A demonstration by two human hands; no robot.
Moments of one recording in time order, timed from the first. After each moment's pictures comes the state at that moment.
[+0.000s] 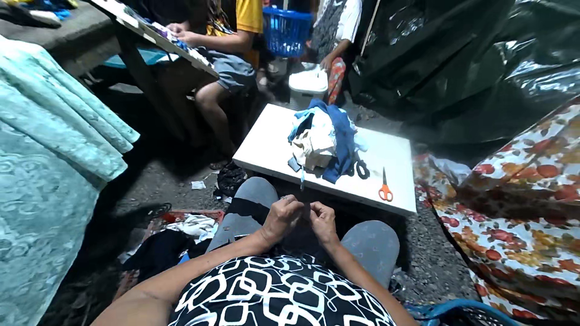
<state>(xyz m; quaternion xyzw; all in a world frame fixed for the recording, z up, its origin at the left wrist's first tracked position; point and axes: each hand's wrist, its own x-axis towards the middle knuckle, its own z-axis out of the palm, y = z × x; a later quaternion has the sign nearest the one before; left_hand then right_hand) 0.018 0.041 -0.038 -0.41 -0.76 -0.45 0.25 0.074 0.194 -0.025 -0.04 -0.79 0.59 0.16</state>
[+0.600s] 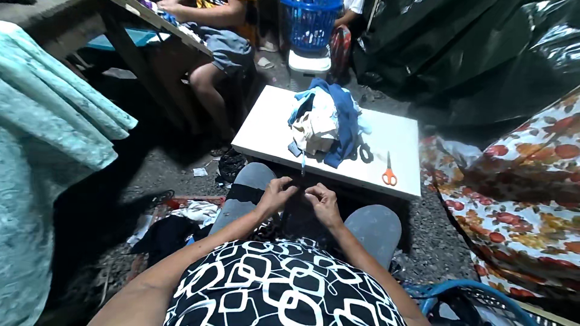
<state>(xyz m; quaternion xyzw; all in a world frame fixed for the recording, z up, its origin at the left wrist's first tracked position) 0.008 0.026 -0.007 -0.21 -0.76 -0.60 -0.13 0.073 0.205 -0.018 0.00 -0.83 0.54 0.13</state>
